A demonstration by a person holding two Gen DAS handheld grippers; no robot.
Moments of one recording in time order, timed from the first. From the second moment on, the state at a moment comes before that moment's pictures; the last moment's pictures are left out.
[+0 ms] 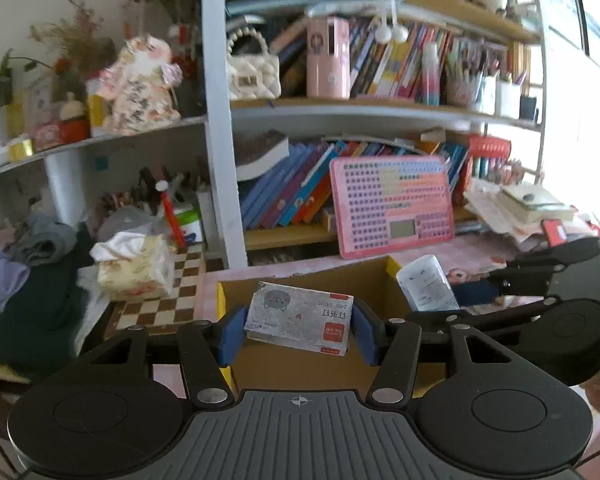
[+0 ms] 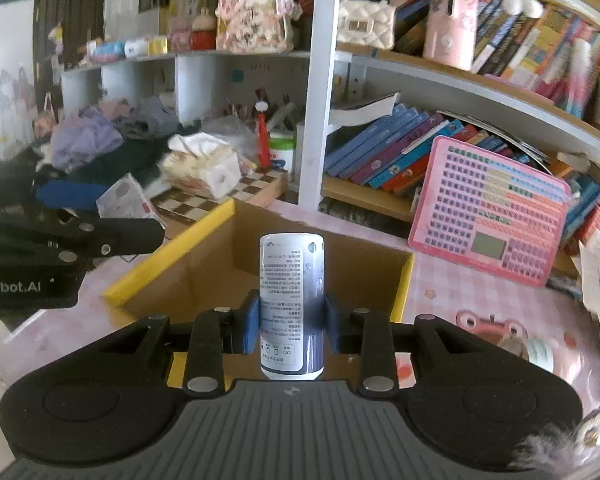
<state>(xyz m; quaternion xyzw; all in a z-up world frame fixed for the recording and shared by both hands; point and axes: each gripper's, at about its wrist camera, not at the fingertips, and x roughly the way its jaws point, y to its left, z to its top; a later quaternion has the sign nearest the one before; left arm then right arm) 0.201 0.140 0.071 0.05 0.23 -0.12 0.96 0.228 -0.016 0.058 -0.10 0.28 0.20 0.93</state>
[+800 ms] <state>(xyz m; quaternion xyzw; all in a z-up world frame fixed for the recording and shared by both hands) 0.378 0.095 -0.024 0.14 0.44 -0.12 0.88 0.398 0.012 -0.032 -0.21 0.45 0.24 0.83</state>
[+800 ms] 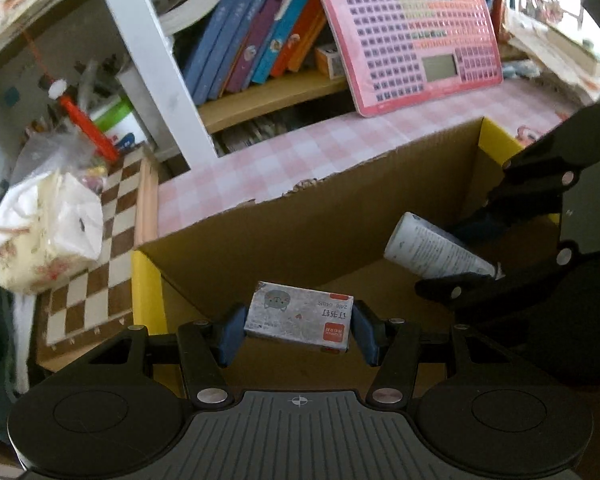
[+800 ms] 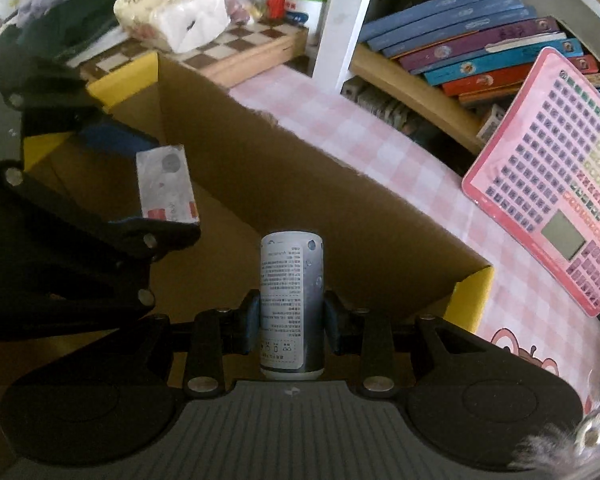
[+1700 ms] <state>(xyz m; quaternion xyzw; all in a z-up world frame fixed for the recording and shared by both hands) 0.269 0.119 0.067 0.12 0.28 -0.10 0.95 0.315 -0.024 0.061 -0.10 0.33 0.22 0.91</state>
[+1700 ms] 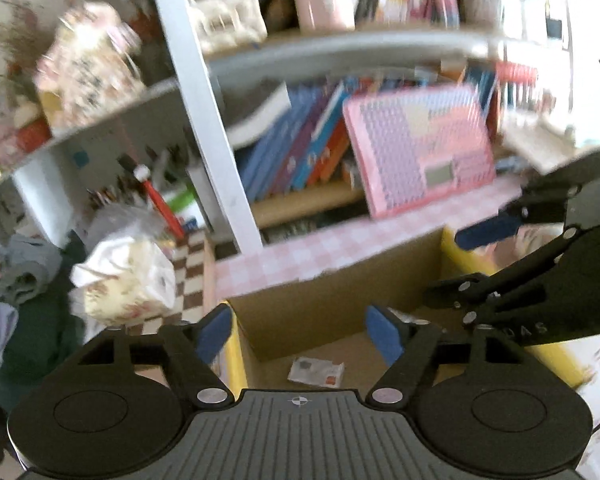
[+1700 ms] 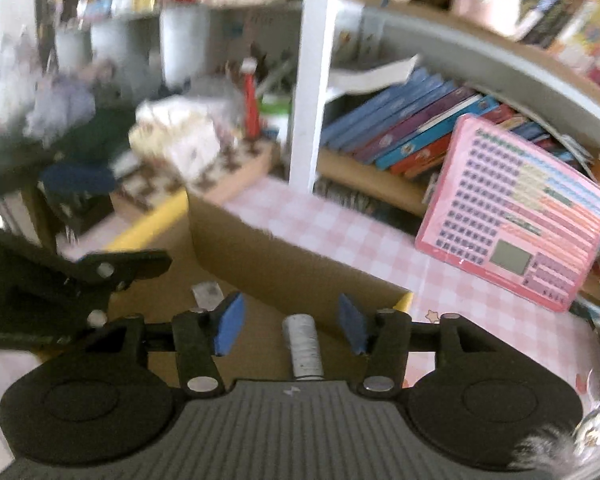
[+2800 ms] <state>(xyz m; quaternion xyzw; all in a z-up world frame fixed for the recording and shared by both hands) 0.035 0.120 0.022 0.03 0.30 -0.08 0.95 0.022 -0.076 0.023 -0.02 0.26 0.02 0.96</state>
